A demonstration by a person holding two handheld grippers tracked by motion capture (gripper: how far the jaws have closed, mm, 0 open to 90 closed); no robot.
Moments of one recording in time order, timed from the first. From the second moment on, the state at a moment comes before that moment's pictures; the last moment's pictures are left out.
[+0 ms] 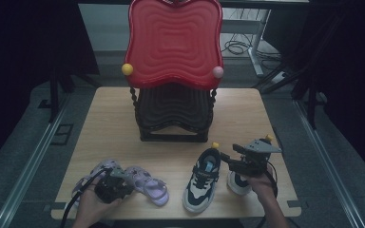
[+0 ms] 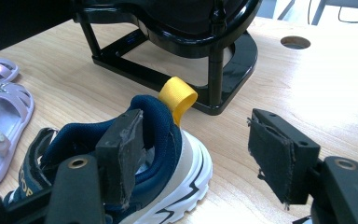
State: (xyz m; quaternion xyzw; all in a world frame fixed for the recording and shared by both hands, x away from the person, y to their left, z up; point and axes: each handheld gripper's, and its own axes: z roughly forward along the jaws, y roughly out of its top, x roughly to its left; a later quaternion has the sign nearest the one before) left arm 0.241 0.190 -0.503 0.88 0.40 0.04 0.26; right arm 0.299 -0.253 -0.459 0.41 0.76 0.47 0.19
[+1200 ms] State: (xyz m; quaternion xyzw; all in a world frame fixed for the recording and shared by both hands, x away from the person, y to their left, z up) left arm 0.273 0.198 -0.488 0.88 0.41 0.07 0.24; right arm 0.300 -0.251 -0.461 0.41 0.76 0.47 0.19
